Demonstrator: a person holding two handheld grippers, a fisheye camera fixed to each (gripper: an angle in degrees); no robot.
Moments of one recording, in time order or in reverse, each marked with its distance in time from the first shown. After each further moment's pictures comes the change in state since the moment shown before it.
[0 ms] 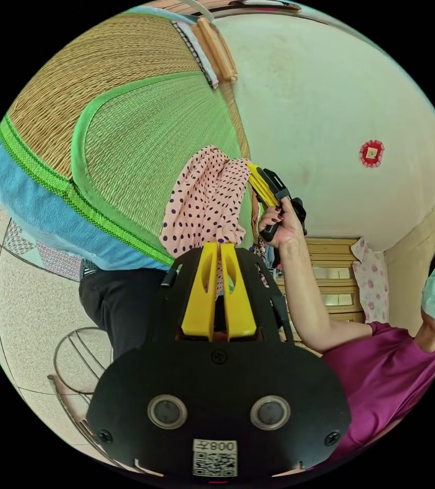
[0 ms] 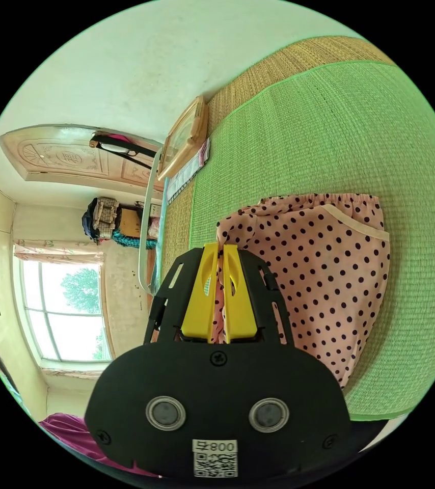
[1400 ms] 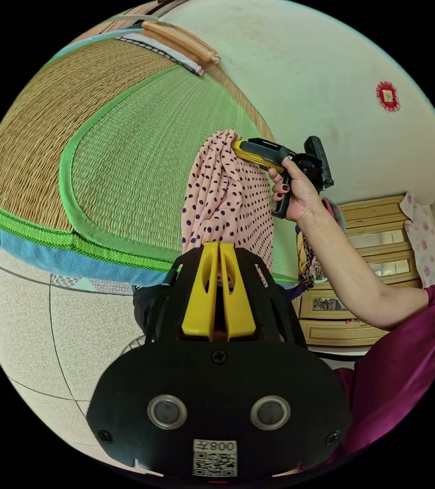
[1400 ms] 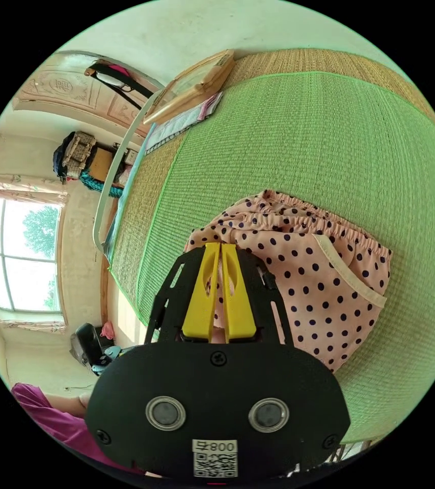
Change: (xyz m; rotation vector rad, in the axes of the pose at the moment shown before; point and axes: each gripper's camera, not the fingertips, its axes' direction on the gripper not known) left arm 0.086 -0.010 -0.084 -0.098 -0.329 0.193; right arm 0.112 -0.048 0.209 -0.218 0.279 -0.277
